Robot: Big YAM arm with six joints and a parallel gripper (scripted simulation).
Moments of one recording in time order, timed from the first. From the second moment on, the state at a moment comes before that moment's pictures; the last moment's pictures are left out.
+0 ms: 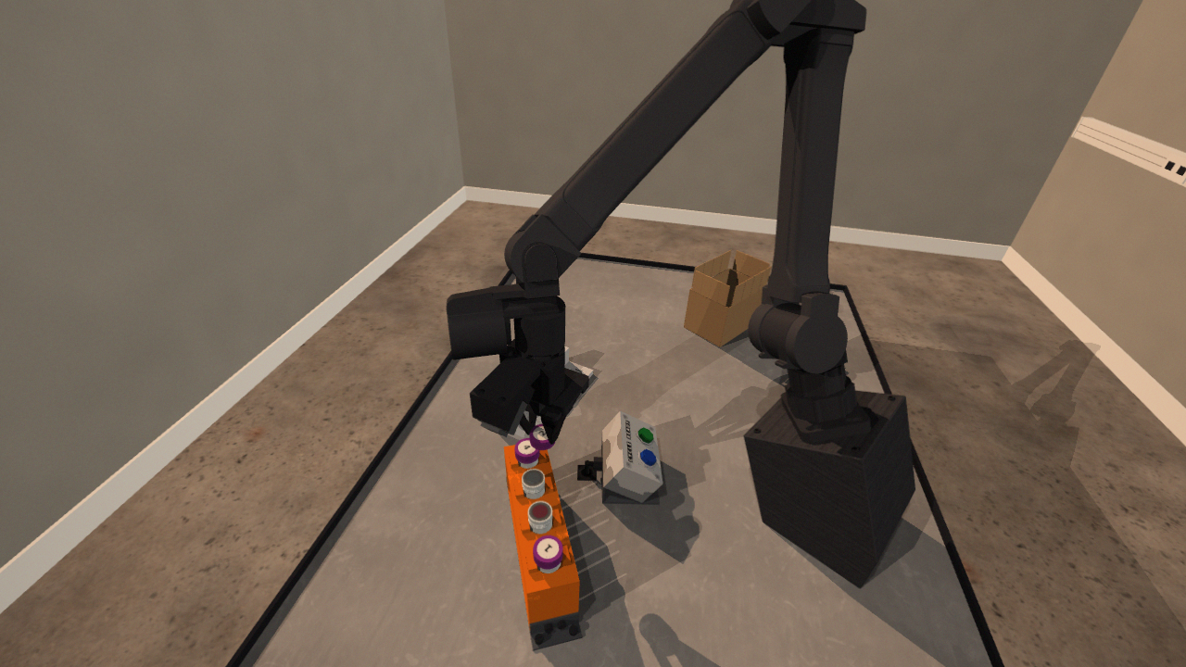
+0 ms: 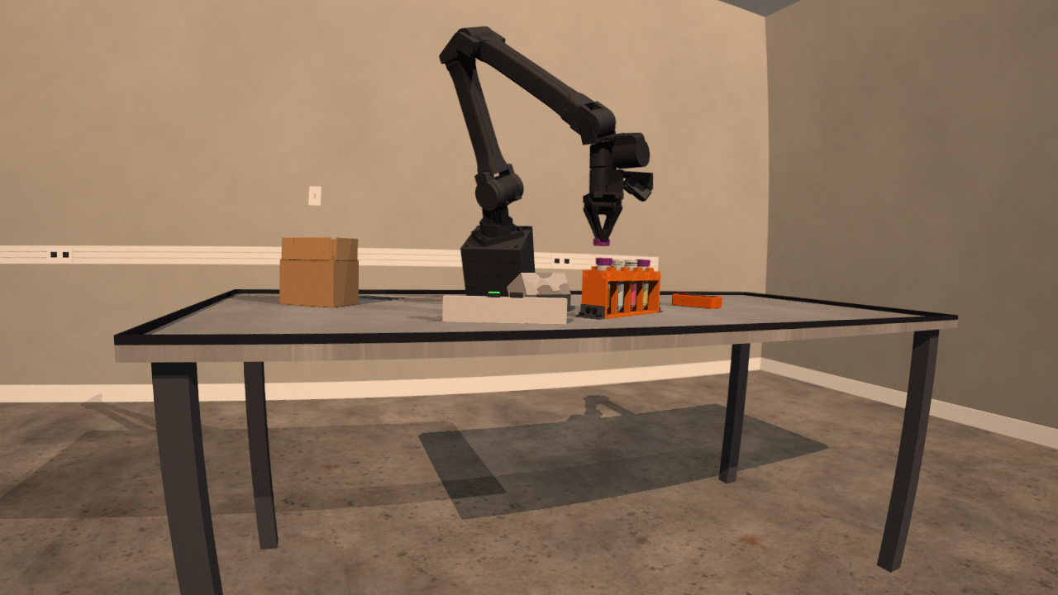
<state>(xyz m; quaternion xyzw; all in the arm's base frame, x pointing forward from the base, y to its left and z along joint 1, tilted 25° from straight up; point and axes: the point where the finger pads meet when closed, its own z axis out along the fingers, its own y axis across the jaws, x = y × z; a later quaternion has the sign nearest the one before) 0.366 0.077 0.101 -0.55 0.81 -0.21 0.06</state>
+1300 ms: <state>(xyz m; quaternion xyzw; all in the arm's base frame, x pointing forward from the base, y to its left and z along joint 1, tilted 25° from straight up) 0.369 0.153 0.048 -0.54 0.81 -0.21 0.06</state>
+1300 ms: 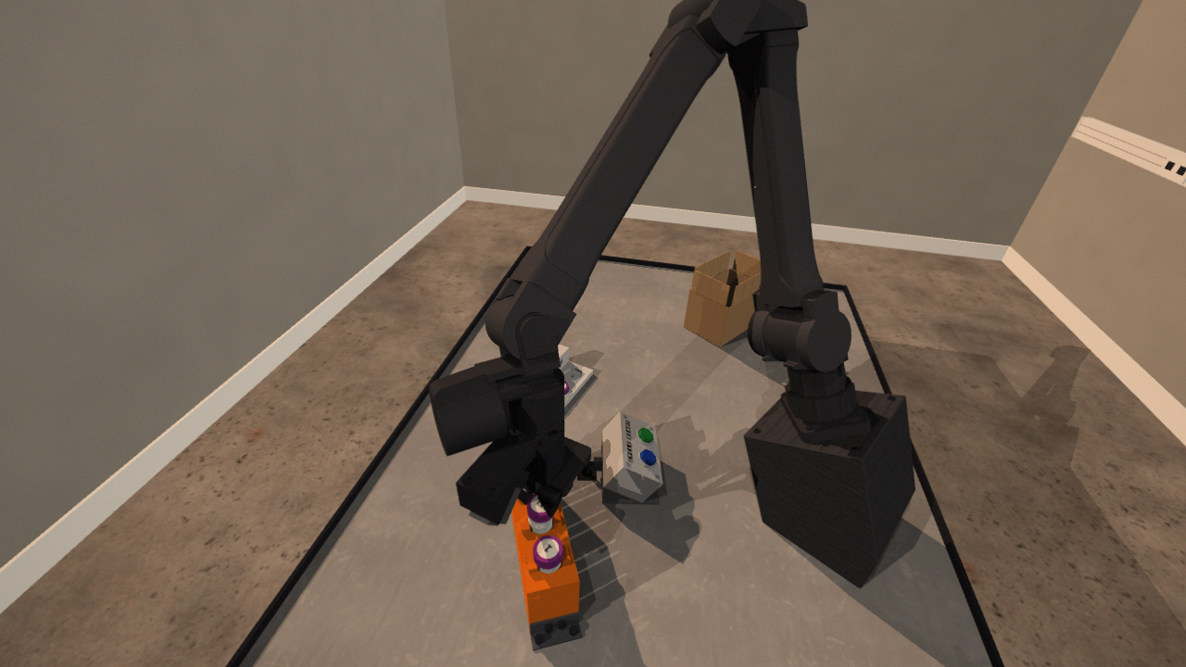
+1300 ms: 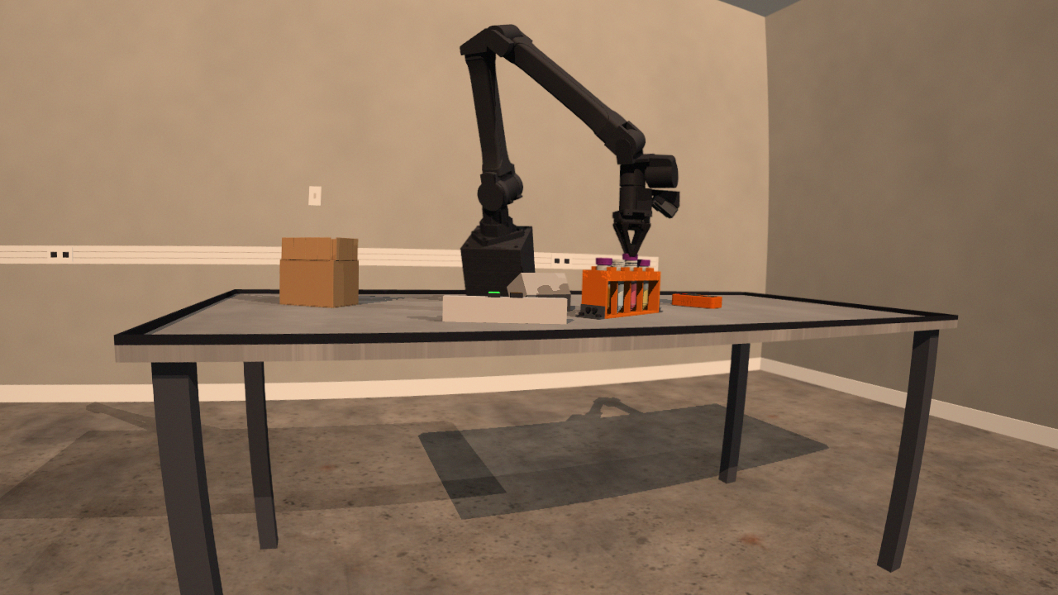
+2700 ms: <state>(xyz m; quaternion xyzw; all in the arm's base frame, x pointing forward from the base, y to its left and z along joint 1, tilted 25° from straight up) 0.370 0.155 0.050 -0.54 0.81 -0.21 0.06</state>
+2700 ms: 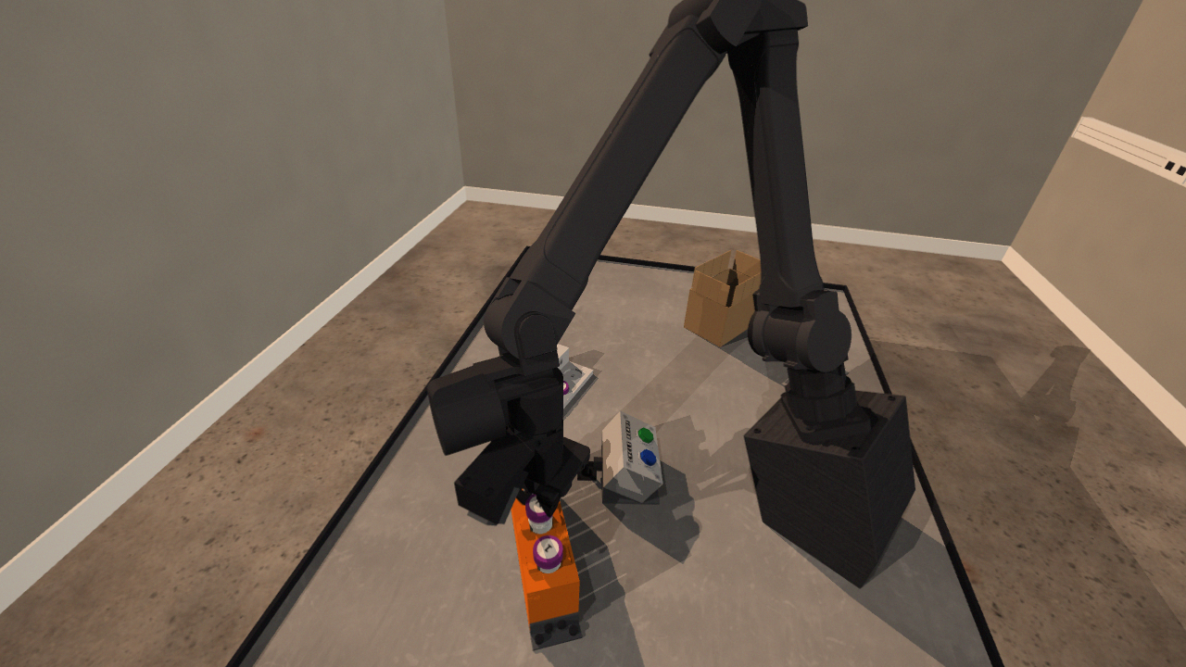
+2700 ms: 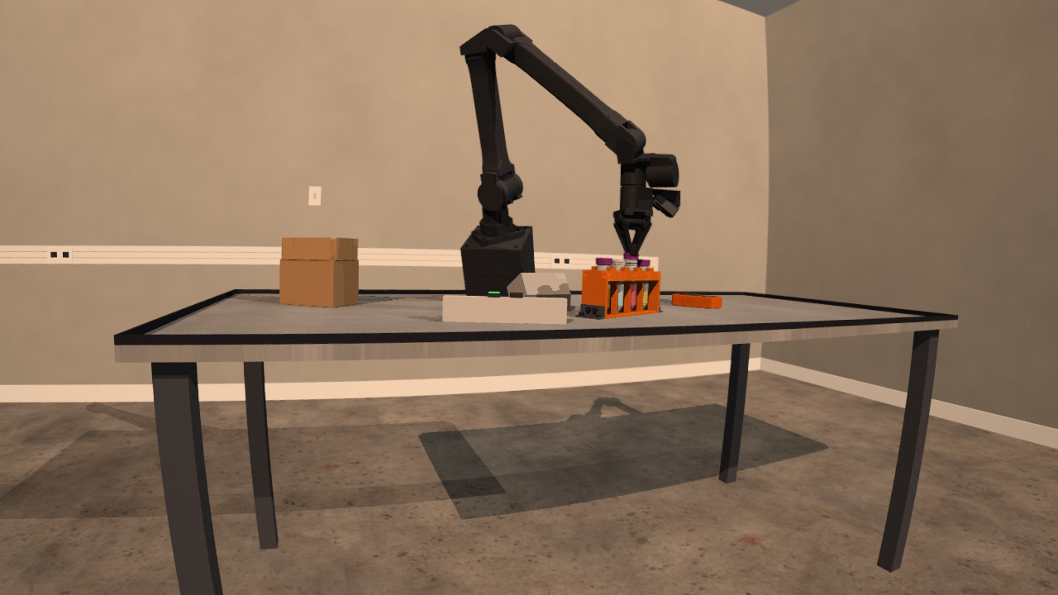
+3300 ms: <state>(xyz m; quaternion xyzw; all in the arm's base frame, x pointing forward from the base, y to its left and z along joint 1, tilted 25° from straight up) 0.371 0.155 0.048 -0.54 0.81 -0.21 0.06</state>
